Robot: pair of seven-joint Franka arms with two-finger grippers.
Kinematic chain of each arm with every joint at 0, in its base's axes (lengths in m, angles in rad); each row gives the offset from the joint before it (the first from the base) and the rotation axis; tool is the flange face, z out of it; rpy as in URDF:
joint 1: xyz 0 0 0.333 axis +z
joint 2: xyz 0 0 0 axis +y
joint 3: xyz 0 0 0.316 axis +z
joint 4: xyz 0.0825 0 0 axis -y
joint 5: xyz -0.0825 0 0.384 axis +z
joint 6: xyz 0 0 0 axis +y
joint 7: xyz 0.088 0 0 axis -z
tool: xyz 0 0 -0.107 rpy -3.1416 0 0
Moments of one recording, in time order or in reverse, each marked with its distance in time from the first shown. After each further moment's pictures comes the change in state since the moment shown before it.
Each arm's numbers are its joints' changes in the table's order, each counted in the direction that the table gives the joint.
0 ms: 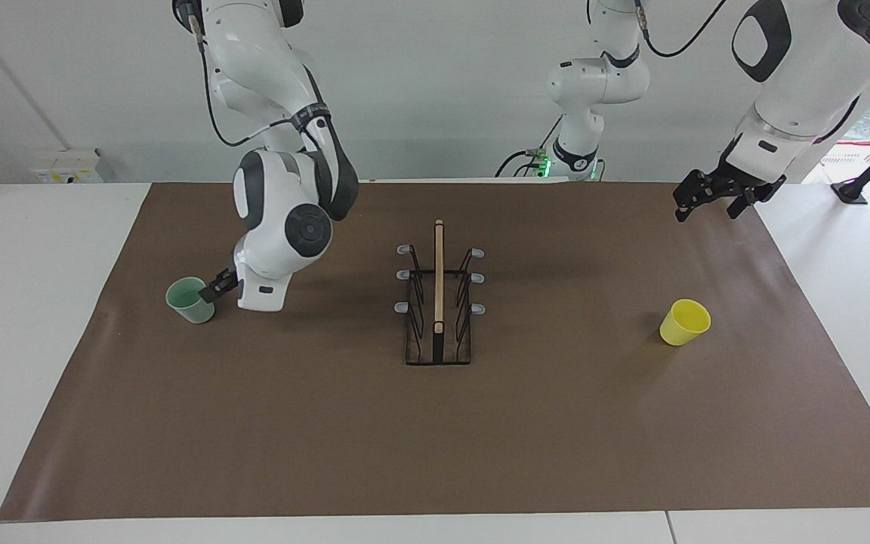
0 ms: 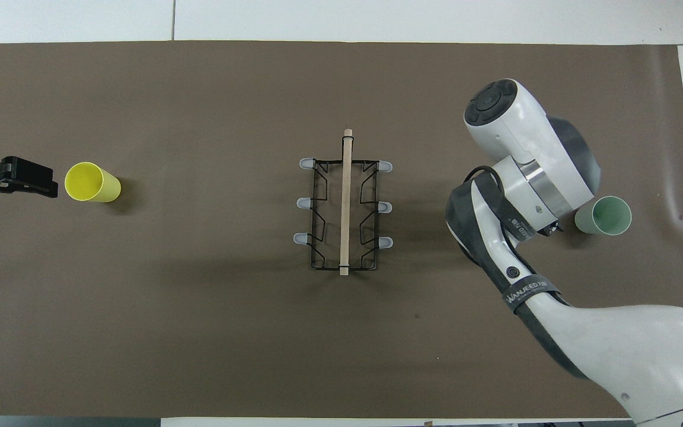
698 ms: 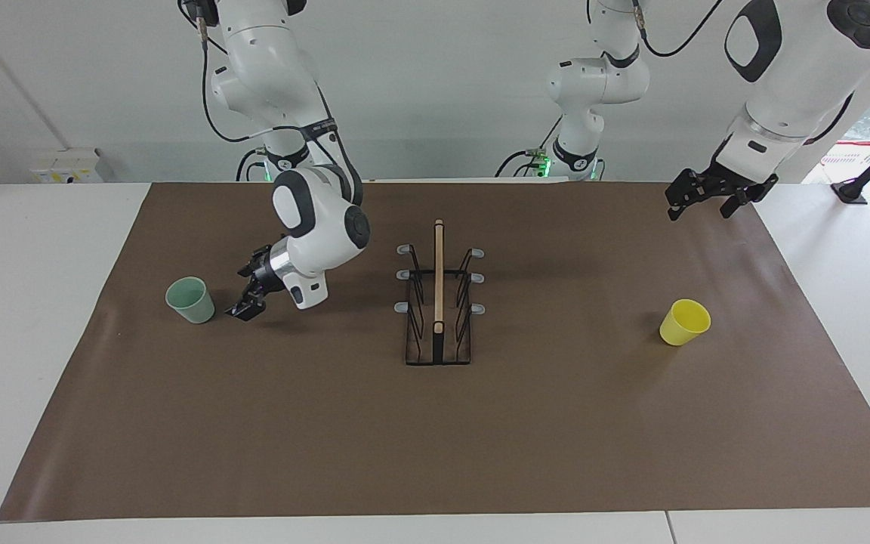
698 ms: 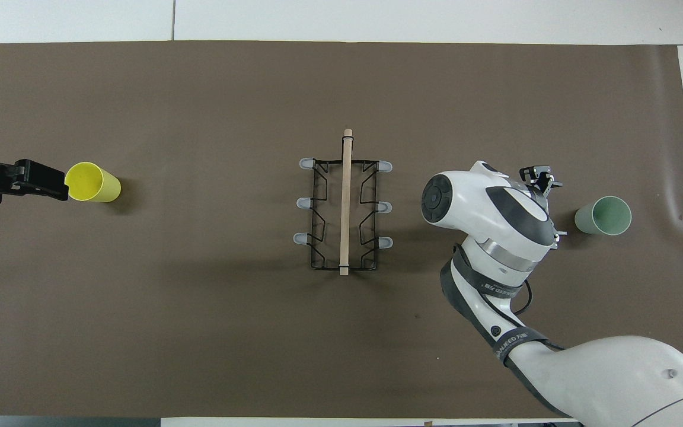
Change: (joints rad) left arm -0.023 -0.001 -0.004 -0.002 0.000 0.005 -0.009; right arm 0.064 -0.066 0.013 -0.317 -0.321 -0.254 -0.137
